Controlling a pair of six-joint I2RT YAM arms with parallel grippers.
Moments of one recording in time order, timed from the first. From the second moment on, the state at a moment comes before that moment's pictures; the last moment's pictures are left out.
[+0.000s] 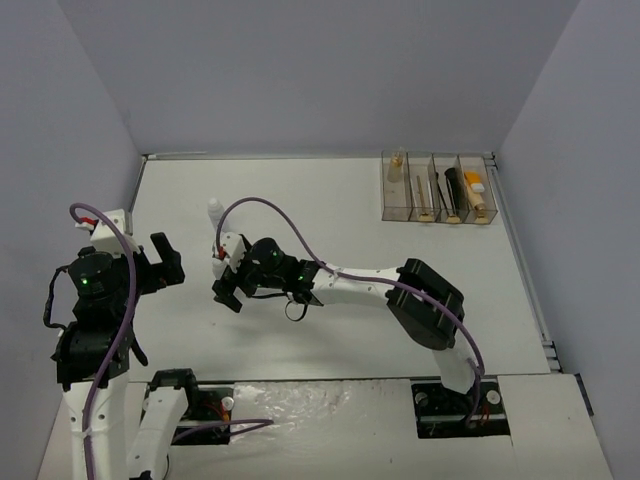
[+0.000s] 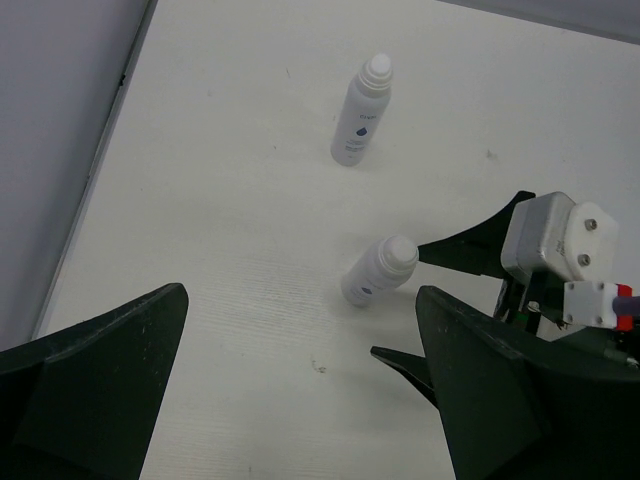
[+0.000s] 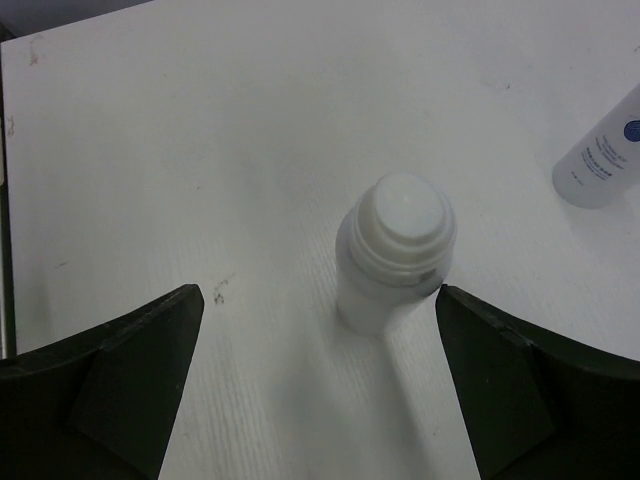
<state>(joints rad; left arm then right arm) 0.08 0.63 1.09 -0.87 0.02 -0.14 1.07 2.01 1.36 0.28 -0.20 -0.03</state>
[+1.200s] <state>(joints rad) 0.08 0.82 1.09 -0.75 0.06 -0.15 0.90 1.92 1.29 0.23 -0.02 -0.05</state>
